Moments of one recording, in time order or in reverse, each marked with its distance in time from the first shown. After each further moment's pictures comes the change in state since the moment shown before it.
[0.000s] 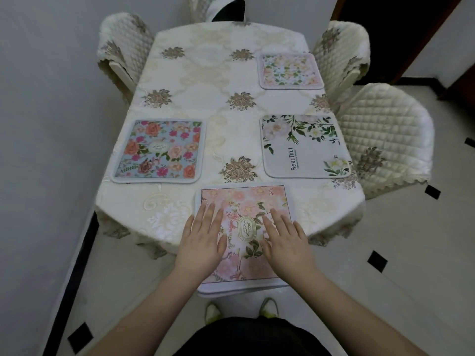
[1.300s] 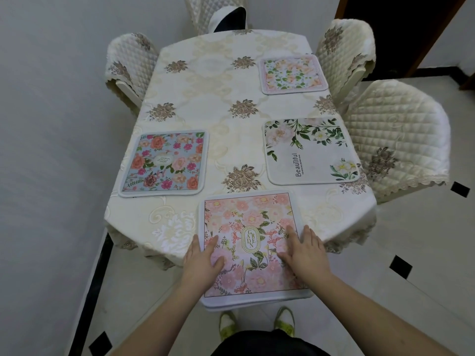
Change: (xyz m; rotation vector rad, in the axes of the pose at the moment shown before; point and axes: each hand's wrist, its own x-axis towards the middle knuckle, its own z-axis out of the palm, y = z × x) left_hand 0.004 -0.014 0.050 -0.322 -0.327 -0.369; right_hand 0.026 0.060 0.051 0.076 -0.239 0.169
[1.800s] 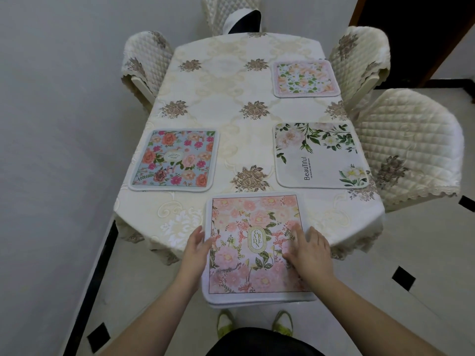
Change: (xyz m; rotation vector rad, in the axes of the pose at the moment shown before) left_hand -0.007 -0.003 -0.023 -1.187 0.139 -0.211; right_hand -0.001 -0.009 -0.005 0.040 0.135 0.018
